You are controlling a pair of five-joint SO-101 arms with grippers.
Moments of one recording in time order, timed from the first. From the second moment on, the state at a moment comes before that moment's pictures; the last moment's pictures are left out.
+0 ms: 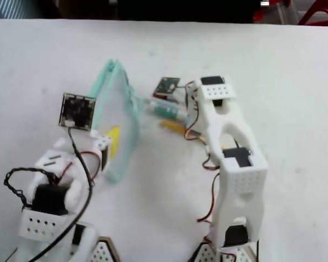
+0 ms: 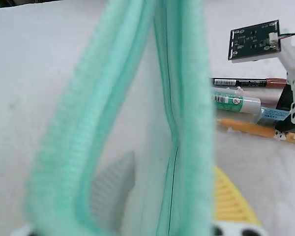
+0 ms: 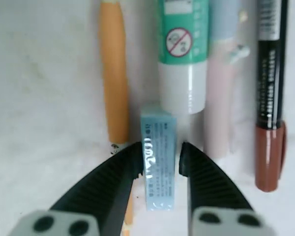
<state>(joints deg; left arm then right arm) 3.6 -69.7 61.0 56.0 1.4 -10.5 33.1 -10.6 73.5 61.7</state>
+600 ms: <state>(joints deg) 3.6 -69.6 61.0 56.0 1.4 -9.1 21.9 -5.5 67.8 41.8</state>
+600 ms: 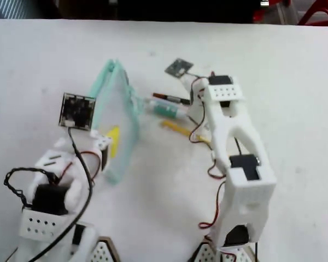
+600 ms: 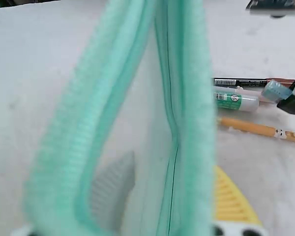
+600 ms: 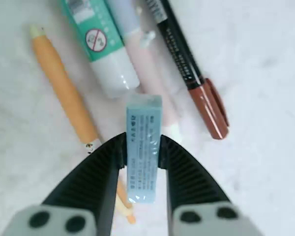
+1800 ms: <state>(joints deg) 11.2 -99.3 73.8 56.2 1.8 -44.6 -26.2 -15.9 74.0 4.8</state>
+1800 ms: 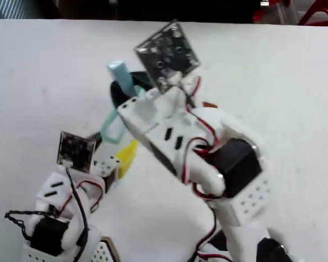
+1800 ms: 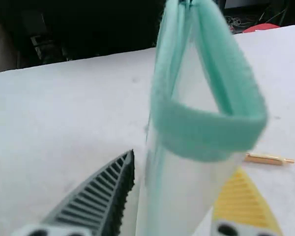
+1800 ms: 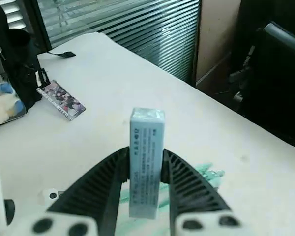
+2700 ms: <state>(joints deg) 11.0 -99.4 77.2 53.1 1.8 -46.6 -27.2 12.7 46.9 3.1</state>
